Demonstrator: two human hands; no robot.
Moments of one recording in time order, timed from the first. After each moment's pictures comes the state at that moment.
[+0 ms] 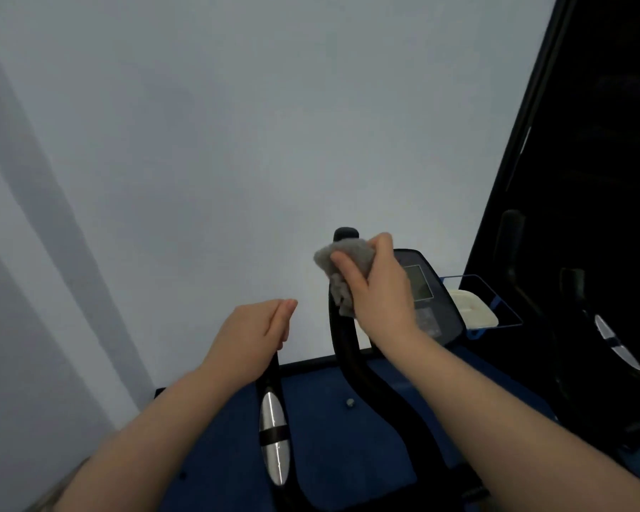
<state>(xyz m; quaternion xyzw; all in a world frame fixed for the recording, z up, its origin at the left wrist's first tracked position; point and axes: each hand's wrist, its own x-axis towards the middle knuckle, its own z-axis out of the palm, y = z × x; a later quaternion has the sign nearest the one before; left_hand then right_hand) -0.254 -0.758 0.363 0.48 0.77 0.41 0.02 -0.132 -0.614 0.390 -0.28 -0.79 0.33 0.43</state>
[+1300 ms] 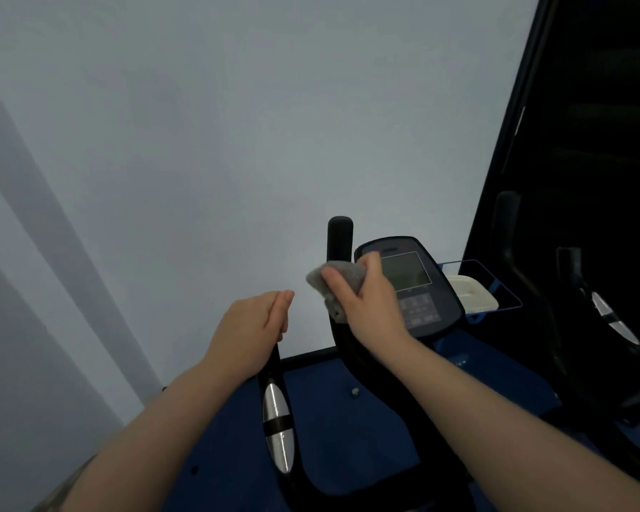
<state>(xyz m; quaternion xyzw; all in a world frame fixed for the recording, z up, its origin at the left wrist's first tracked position) -0.253 -0.758 0.363 0.47 0.78 0.41 0.02 -0.129 -0.625 0.362 -0.31 -0.78 0.40 0.38</state>
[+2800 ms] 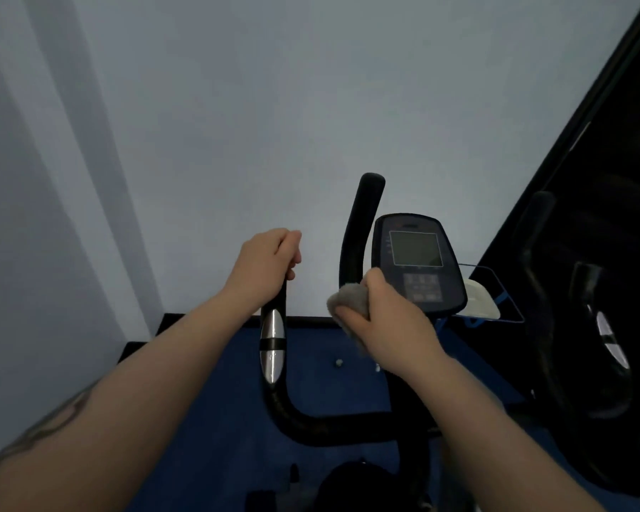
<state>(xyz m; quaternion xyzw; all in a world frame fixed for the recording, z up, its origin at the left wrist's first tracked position) -0.234 -0.758 0.359 0.36 0.78 0.52 0.04 -0.060 -0.653 0.356 -0.26 -0.93 0.23 0.14</state>
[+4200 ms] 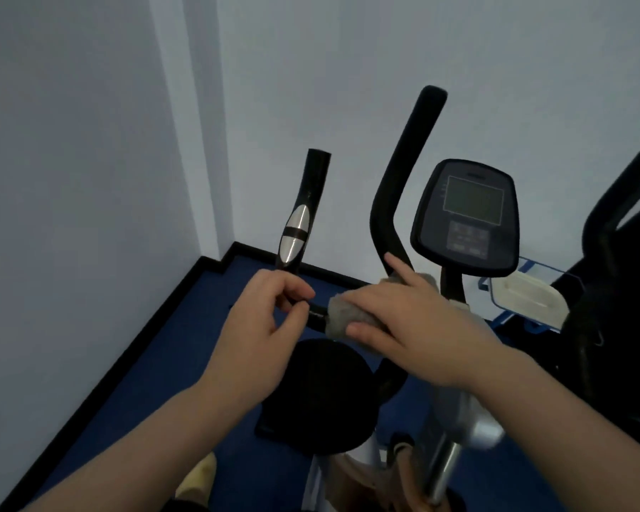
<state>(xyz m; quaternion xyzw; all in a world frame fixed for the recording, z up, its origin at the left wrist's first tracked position) -0.032 -0.855 0.294 0.24 0.80 0.55 -0.04 0.018 -0.655 0.346 0.17 -0.98 0.05 0.00</state>
